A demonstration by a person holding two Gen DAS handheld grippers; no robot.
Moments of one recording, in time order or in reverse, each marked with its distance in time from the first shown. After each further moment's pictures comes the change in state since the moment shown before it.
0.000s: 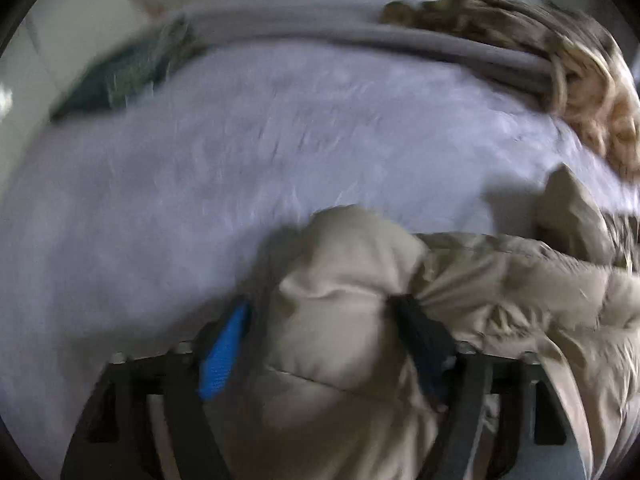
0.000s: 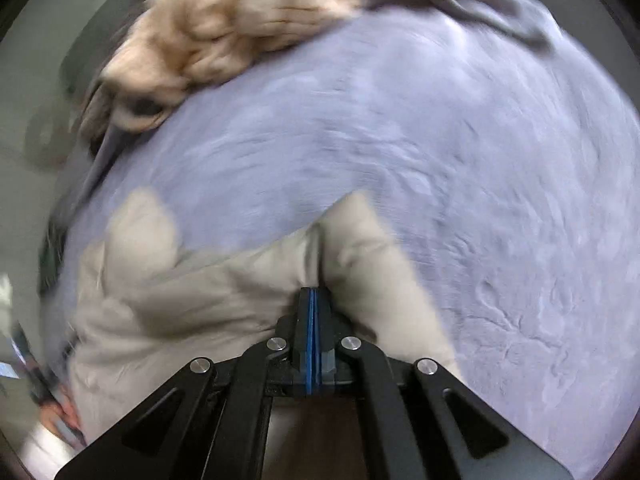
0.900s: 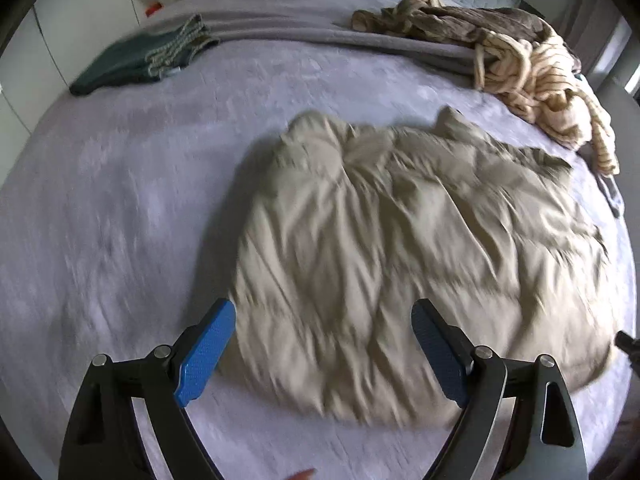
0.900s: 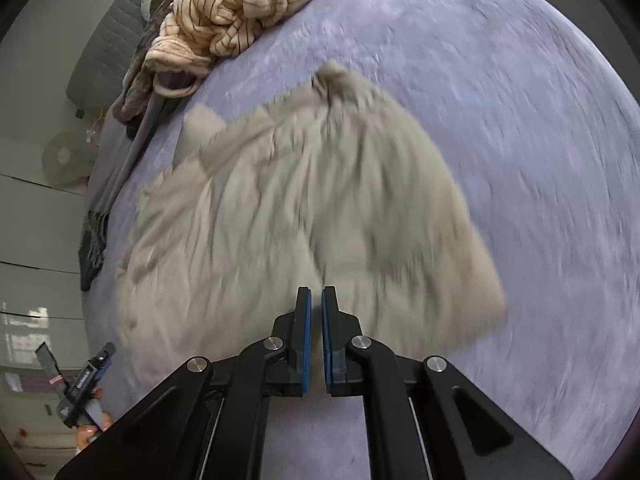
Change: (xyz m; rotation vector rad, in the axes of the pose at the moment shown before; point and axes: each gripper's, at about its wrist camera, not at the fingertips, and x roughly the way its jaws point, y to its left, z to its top) left arm -0.149 0.000 -0.109 0.048 0.038 -0.075; right arm -0.093 0.000 -0.154 0.104 0.043 0.098
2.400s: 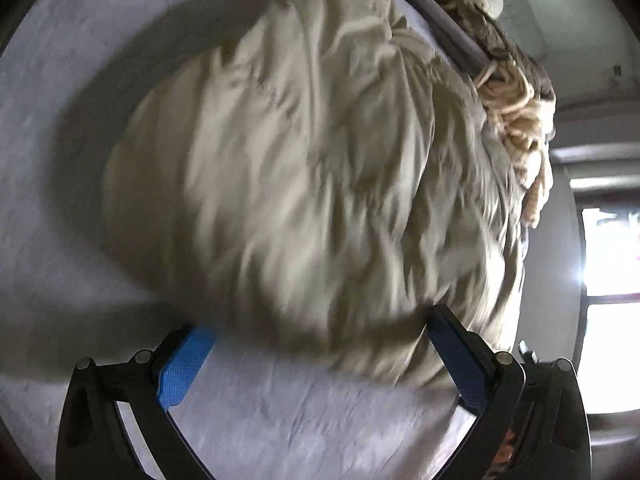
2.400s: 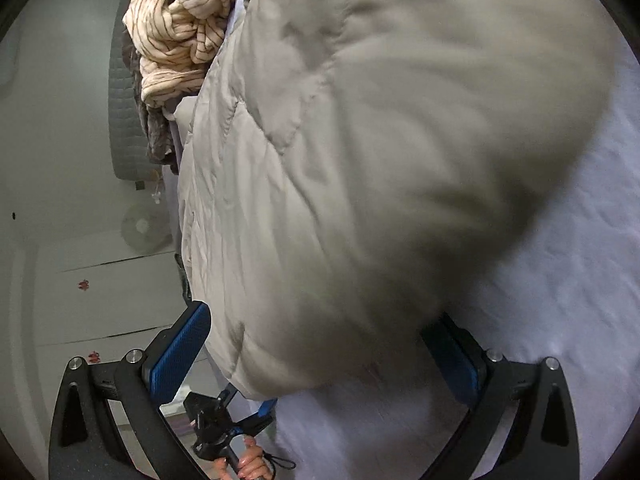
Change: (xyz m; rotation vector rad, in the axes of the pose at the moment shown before) left arm 0.089 0.071 -0.068 -0.389 0.210 -0.539; right arm 0.097 -0.033 -0.049 0.362 0.051 0.445
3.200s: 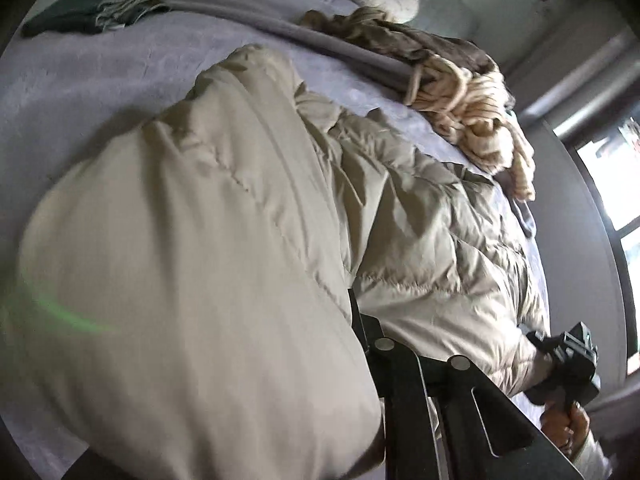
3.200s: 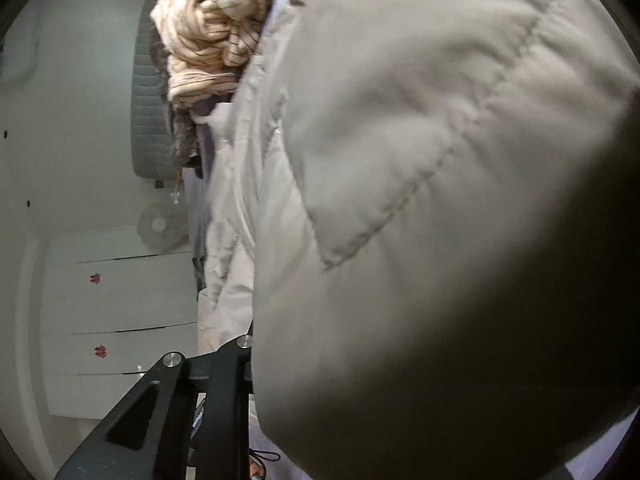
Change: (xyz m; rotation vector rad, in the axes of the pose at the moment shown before) left arm -0.031 -0.083 0.007 0.366 -0.185 0.114; right arm -0.004 0.020 0.008 -0.055 -0.033 0.059
